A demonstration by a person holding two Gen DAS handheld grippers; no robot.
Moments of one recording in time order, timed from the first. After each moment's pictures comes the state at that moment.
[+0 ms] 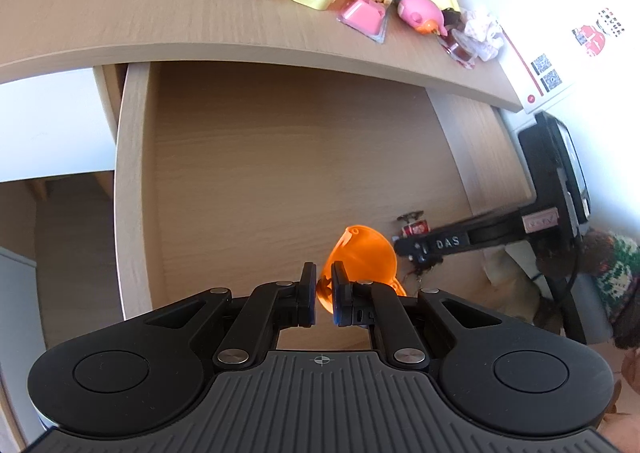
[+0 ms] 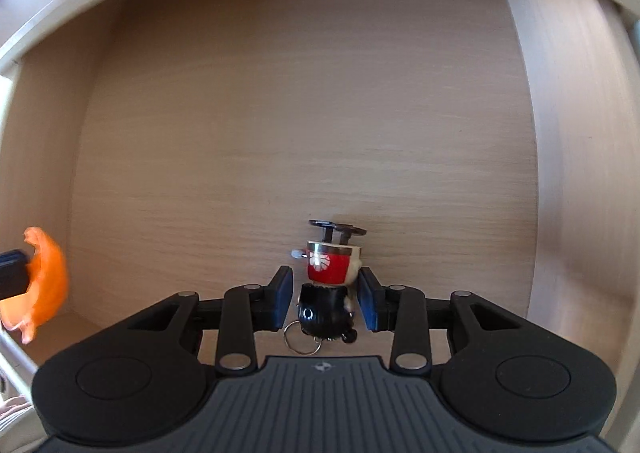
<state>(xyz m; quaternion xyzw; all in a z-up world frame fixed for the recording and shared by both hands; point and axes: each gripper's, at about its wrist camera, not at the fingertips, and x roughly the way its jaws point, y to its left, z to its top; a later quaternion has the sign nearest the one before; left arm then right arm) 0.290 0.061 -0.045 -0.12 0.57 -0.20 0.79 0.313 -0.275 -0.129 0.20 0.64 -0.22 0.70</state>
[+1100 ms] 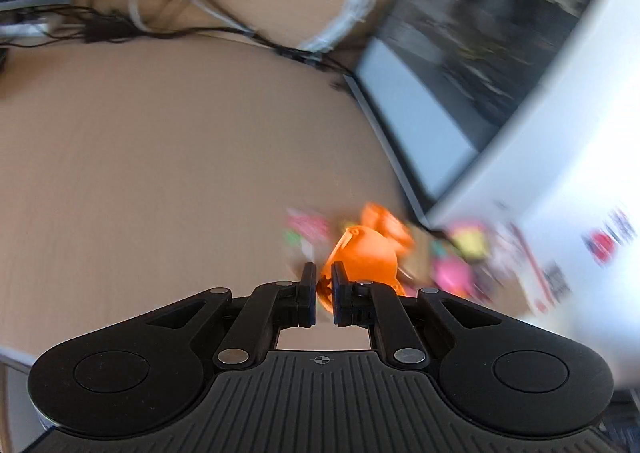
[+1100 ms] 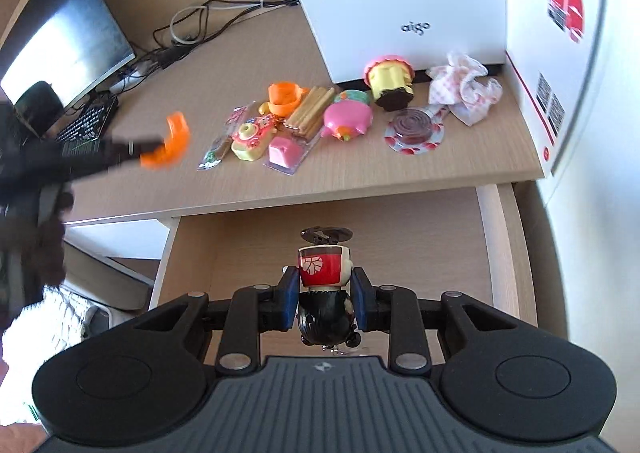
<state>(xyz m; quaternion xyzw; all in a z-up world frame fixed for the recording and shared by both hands) 0.418 0.120 0.036 -0.15 0.41 -0.14 0.89 0.287 -0.248 0.061 0.20 0.44 -0.19 0.85</state>
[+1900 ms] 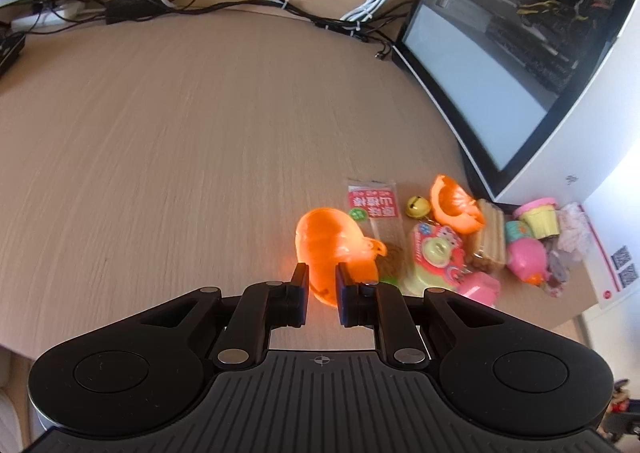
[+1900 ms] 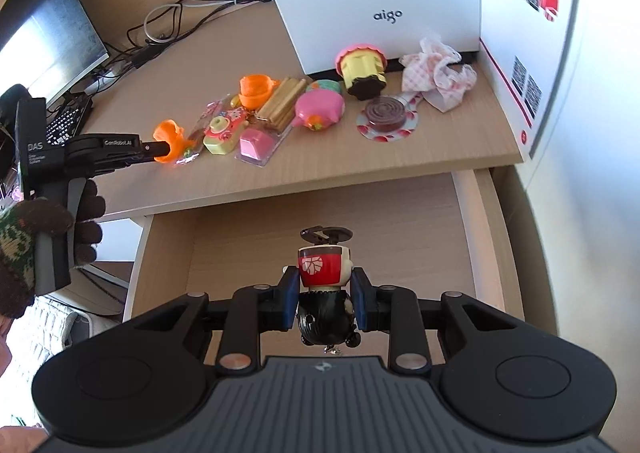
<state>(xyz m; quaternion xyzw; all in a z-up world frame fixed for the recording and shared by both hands) 0.427 0.108 -0.005 -0.11 0.43 -0.11 0.89 0.282 -0.257 0.043 0.18 0.45 -0.21 0.85</state>
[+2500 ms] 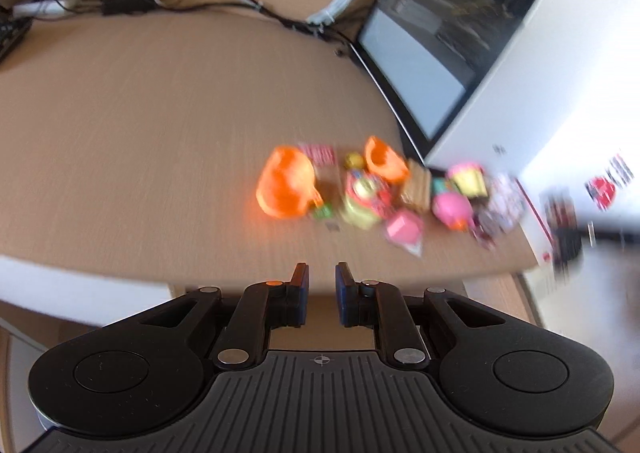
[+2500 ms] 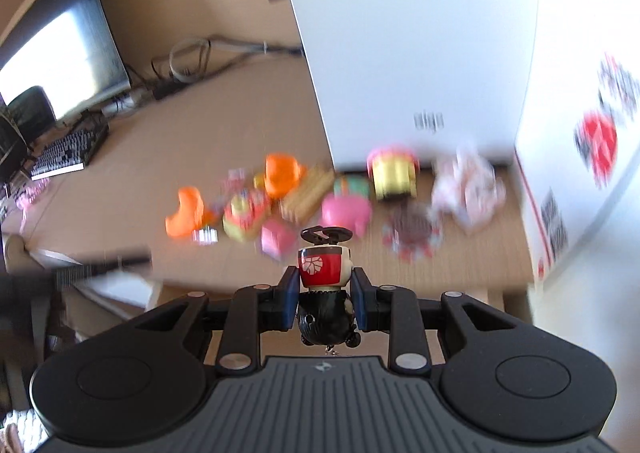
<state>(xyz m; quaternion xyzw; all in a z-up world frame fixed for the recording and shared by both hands) 0.344 0.107 0.011 -0.14 0.42 -0.16 0.88 0.338 -0.270 0.089 0.11 0.40 -0.18 0.89</state>
